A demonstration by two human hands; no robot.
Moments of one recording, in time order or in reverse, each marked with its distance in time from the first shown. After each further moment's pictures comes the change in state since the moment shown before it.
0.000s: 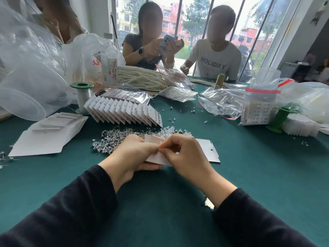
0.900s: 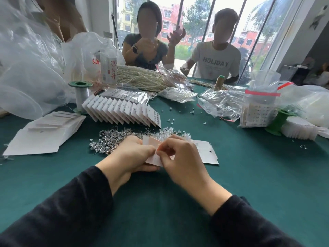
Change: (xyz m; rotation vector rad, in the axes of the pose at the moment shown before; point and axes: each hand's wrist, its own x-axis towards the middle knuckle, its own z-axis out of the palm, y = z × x) left_hand 0.000 0.000 0.002 0.057 -0.007 -0.023; right_hand -0.006 -0.005 0.004 -0.172 0.029 -0.070
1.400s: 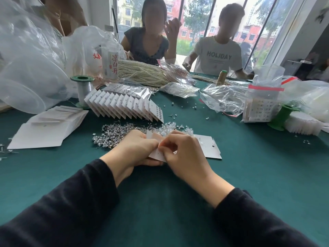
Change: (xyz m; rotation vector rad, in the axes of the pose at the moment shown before) left_hand -0.002 0.001 0.000 0.028 0.005 0.013; right_hand 0.001 -0.001 0.002 -0.006 -0.033 0.048
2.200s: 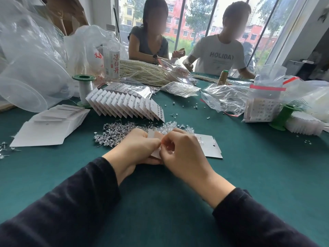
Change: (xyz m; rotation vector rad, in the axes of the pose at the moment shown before) left_hand 0.000 -0.002 0.000 0.002 -0.028 0.042; right_hand -0.001 -0.003 0.003 -0.100 0.048 -0.078
